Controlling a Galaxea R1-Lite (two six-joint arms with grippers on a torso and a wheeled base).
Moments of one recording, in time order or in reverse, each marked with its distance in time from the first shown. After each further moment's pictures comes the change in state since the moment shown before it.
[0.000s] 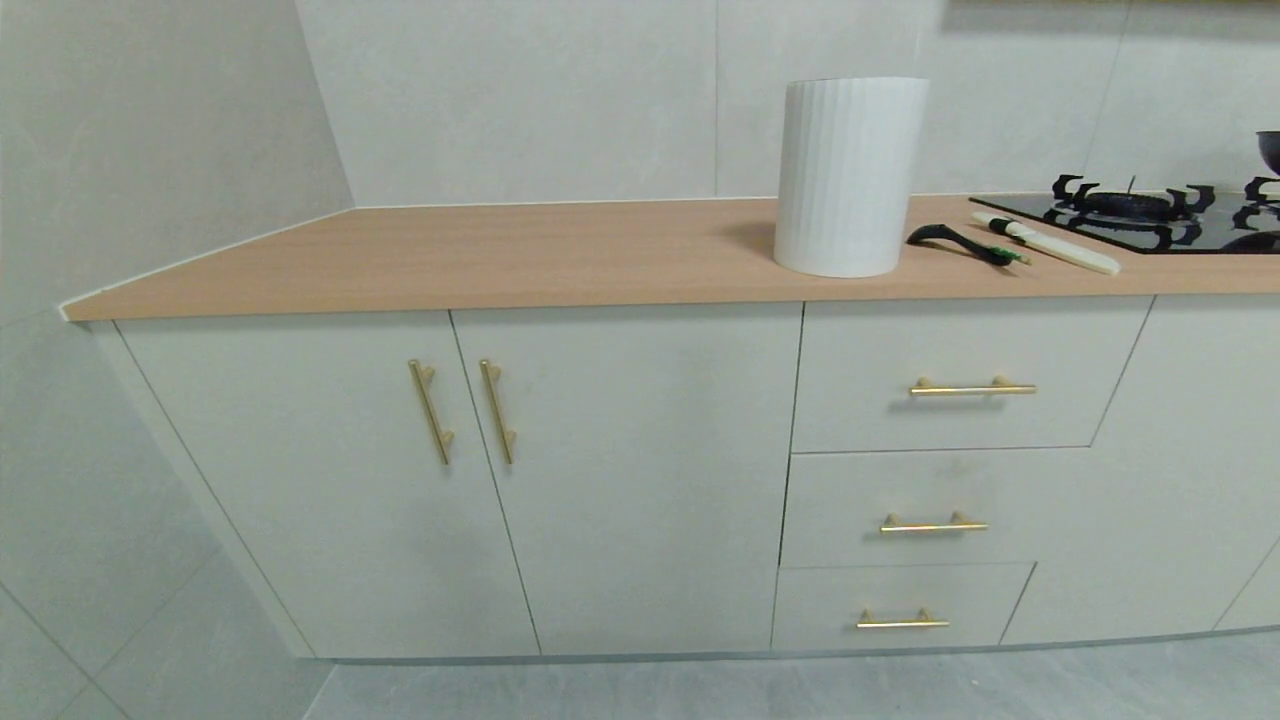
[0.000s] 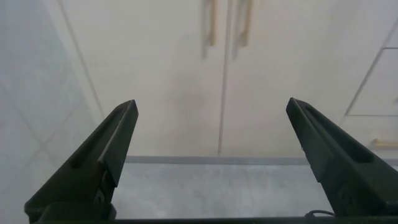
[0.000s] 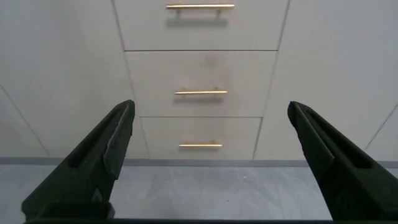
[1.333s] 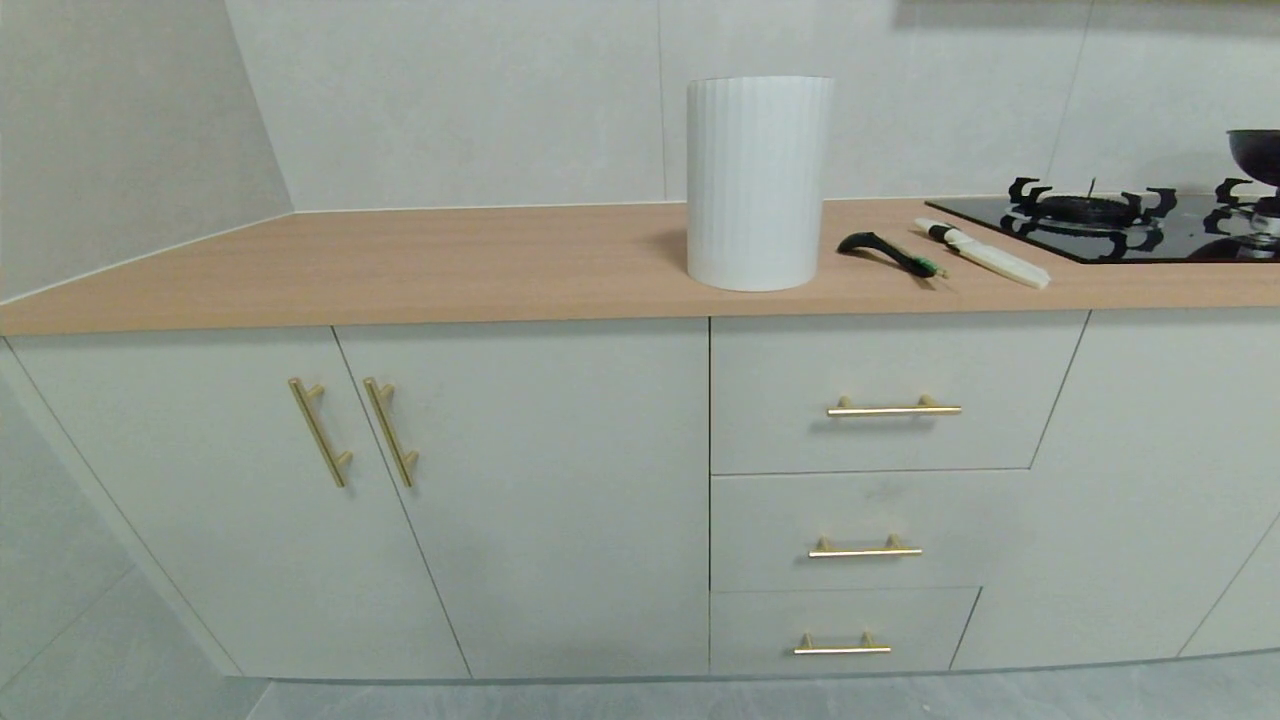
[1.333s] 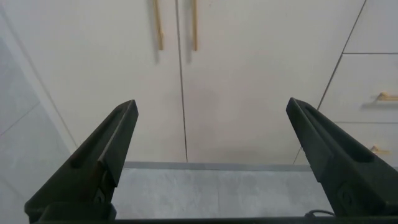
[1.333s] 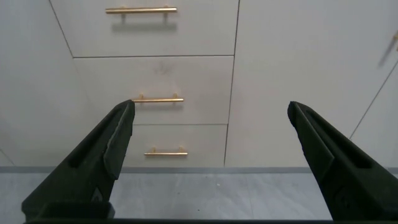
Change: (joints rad) left arm 0.000 0.000 0.000 0.000 0.001 -0.002; right arm 0.000 0.000 0.000 0.000 -0.001 0.007
